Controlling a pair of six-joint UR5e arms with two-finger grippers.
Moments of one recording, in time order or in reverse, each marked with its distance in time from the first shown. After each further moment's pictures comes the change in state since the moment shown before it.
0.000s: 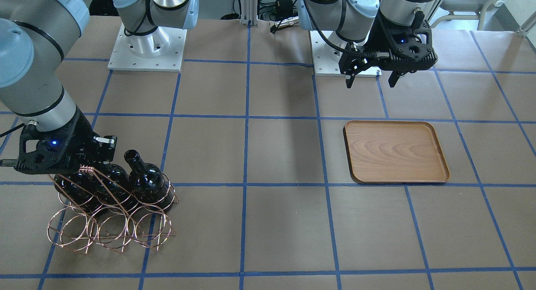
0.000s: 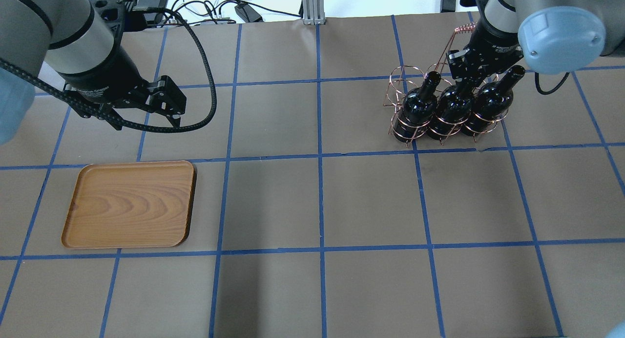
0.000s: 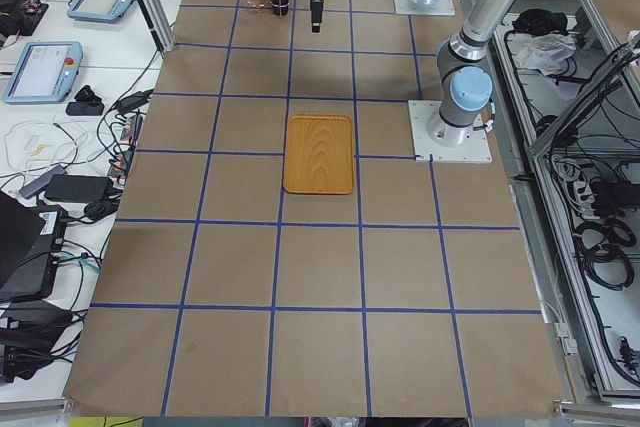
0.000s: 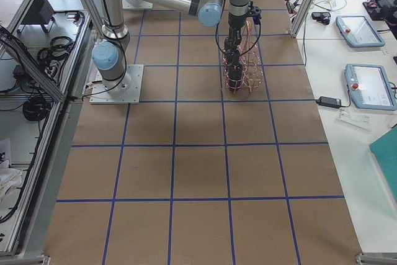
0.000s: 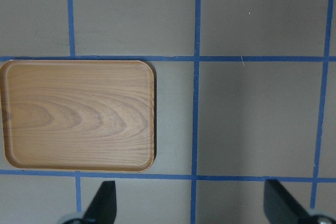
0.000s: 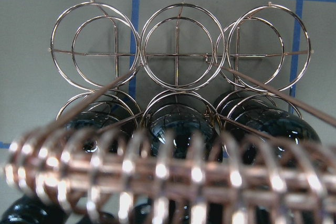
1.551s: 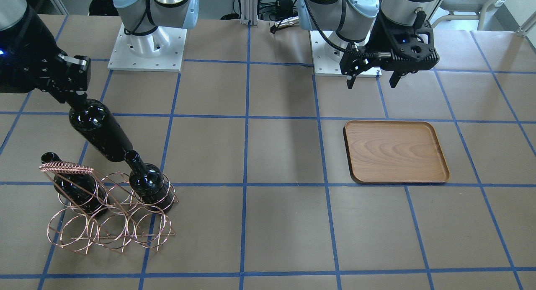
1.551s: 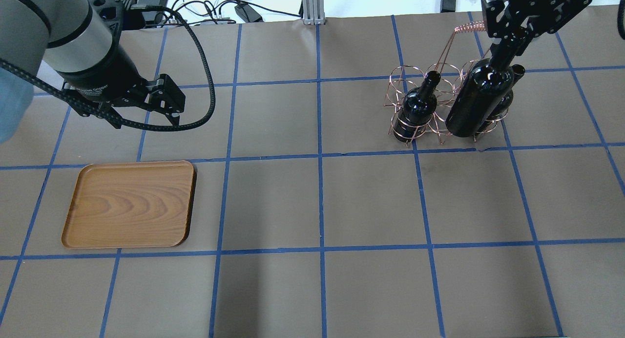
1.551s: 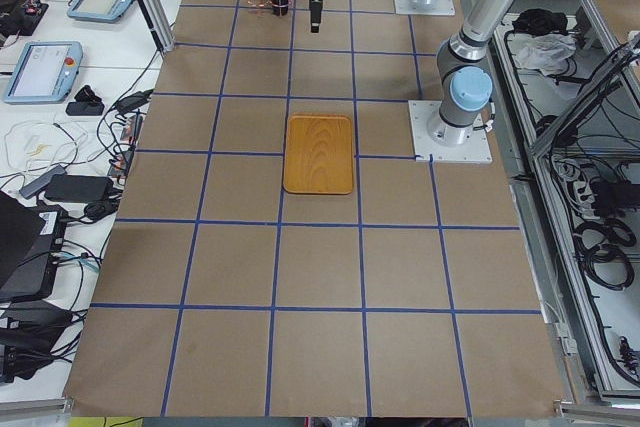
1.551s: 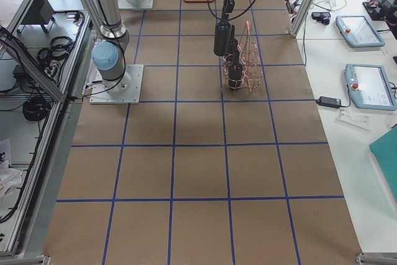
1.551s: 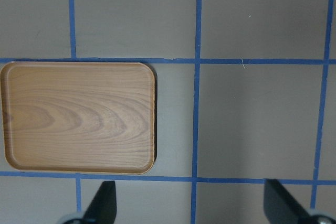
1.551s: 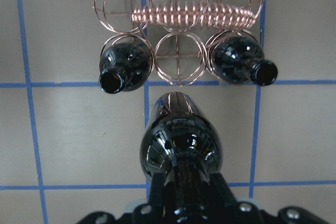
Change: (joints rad) left arm 0.004 -0.001 0.001 0.005 -0.001 0.000; right arm 0.020 -0.111 -0.291 0.532 -0.004 0.092
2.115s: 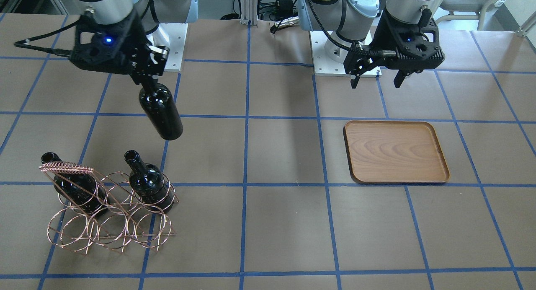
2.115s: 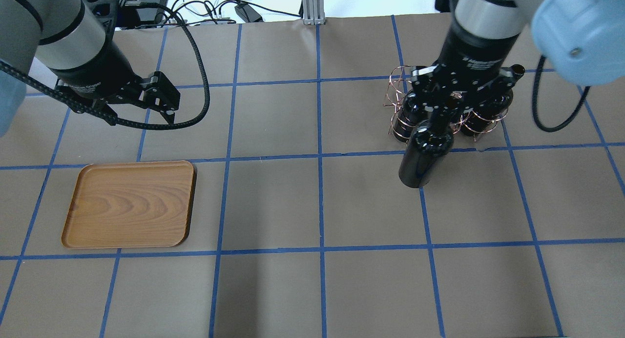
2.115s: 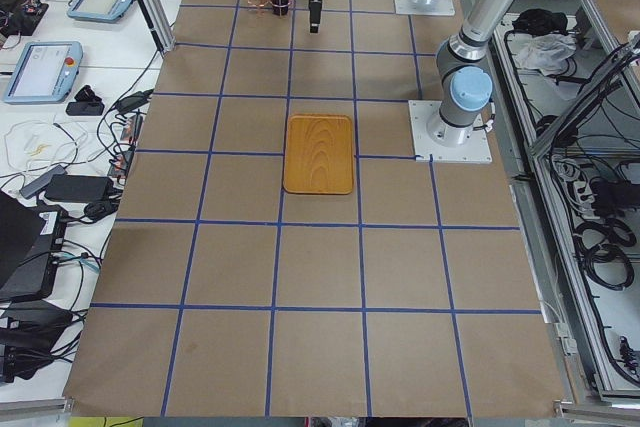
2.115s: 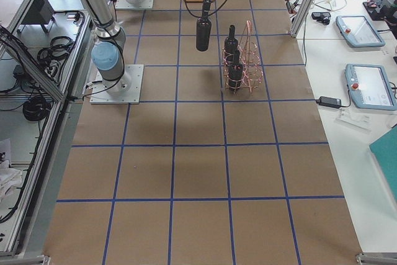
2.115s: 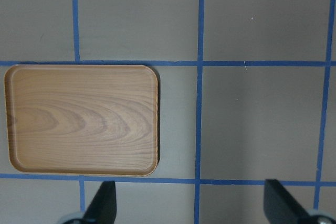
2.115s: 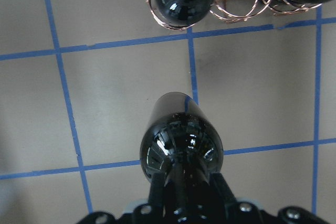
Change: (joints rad) left arm 0.016 0.003 0.007 0.005 0.002 0.040; right arm 0.230 -0.098 0.235 -0.131 0.011 0.329
